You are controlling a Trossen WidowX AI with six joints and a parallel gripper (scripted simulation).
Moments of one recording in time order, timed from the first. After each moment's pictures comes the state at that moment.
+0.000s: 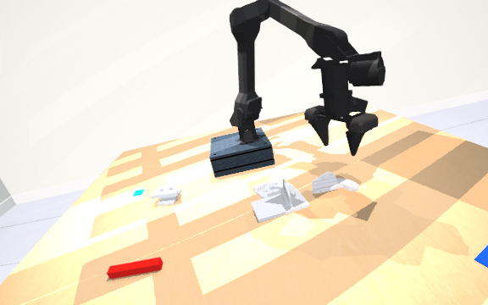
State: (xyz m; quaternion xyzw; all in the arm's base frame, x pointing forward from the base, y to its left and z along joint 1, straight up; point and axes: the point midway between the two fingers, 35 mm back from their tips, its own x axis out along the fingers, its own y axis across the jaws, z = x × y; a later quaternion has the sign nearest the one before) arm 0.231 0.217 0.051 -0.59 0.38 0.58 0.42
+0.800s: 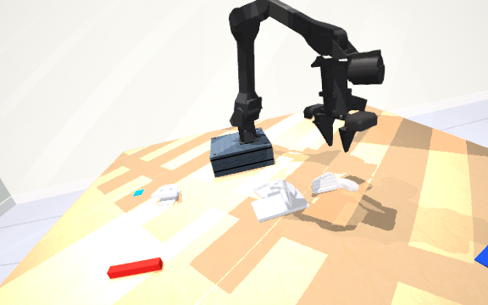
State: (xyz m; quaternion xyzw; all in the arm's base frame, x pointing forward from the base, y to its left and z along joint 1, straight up) arm 0.229 0.216 0.055 -0.59 0.39 0.58 0.41
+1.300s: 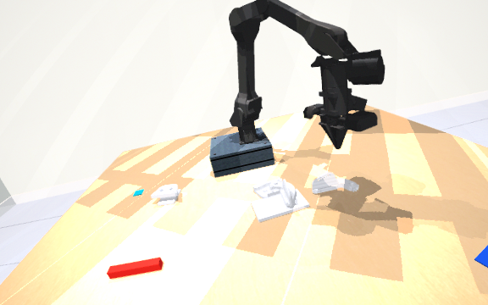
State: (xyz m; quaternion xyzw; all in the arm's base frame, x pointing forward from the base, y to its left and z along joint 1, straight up) arm 0.229 0.215 0.055 -0.59 0.39 0.58 0.41
